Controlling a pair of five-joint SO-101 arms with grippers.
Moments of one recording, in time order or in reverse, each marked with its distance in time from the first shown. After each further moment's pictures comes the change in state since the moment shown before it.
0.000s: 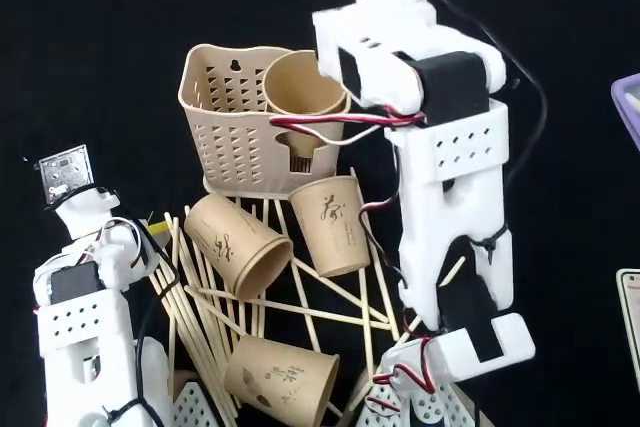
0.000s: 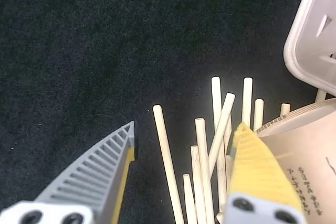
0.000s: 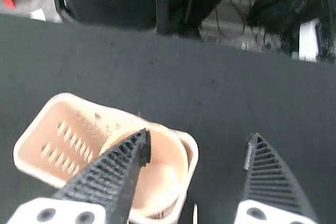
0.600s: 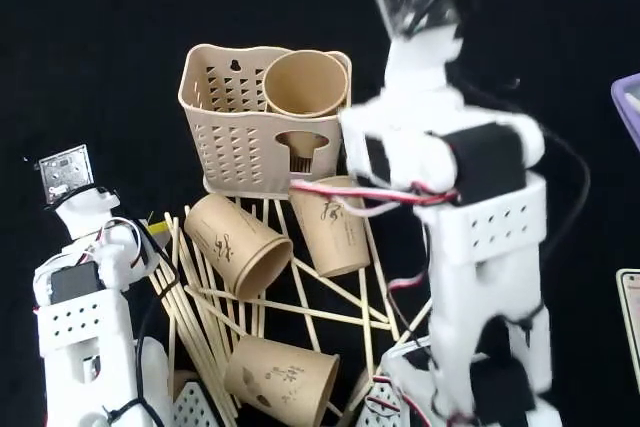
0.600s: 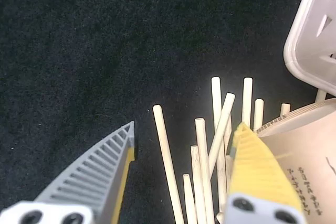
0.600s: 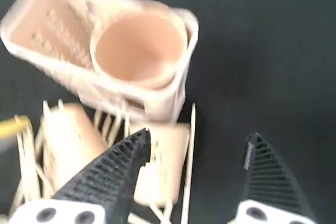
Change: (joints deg) left arm 0.0 0.0 0.0 0.0 0.0; right arm 0.0 -23.3 28.0 12.4 1.1
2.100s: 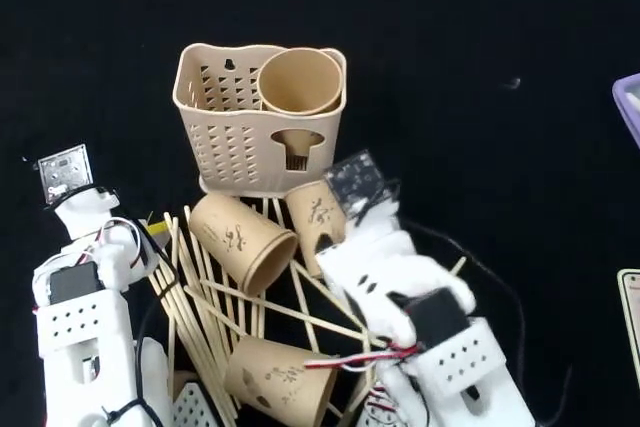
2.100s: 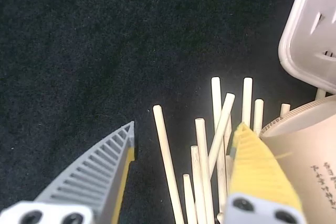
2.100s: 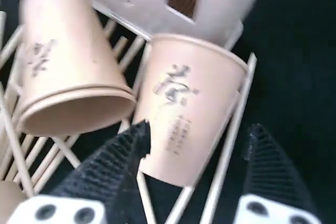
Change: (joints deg) left arm 0.0 0.0 0.0 0.0 0.0; right arm -11.0 -51.3 83.4 -37.4 4.7
